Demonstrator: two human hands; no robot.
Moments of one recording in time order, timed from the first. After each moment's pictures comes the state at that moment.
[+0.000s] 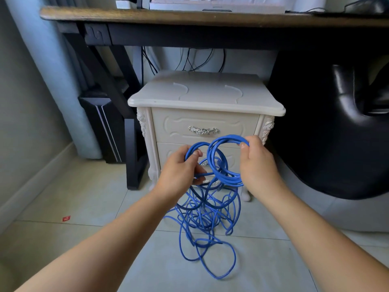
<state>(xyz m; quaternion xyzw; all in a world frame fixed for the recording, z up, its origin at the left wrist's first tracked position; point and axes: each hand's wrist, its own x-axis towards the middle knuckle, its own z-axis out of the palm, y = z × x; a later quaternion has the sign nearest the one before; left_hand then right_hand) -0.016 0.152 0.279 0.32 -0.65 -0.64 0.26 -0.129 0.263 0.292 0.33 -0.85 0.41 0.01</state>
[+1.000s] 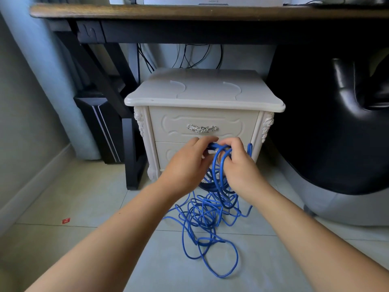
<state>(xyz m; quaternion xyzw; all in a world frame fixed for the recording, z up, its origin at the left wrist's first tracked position) -0.029 0.137 0.279 0.15 -0.93 -0.26 0.23 -0.117 0.249 0.282 0.34 -0.79 0.49 -0.15</state>
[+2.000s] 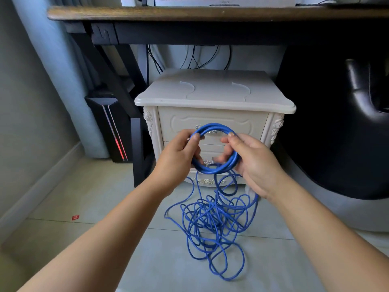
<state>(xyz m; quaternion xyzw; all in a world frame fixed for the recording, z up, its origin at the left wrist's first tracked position) -0.009 0.119 0.285 0.23 -0.72 -0.58 0.30 -0.121 0.235 0.293 0.29 -0.54 0.72 -0.33</state>
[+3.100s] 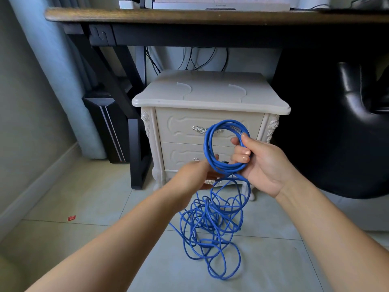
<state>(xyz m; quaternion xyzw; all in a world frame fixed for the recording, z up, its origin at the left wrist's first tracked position) -0.019 0.157 0.283 0.31 -0.67 -0.66 0.10 -0.142 0.254 0.299 0.15 -0.41 0.78 -0.46</state>
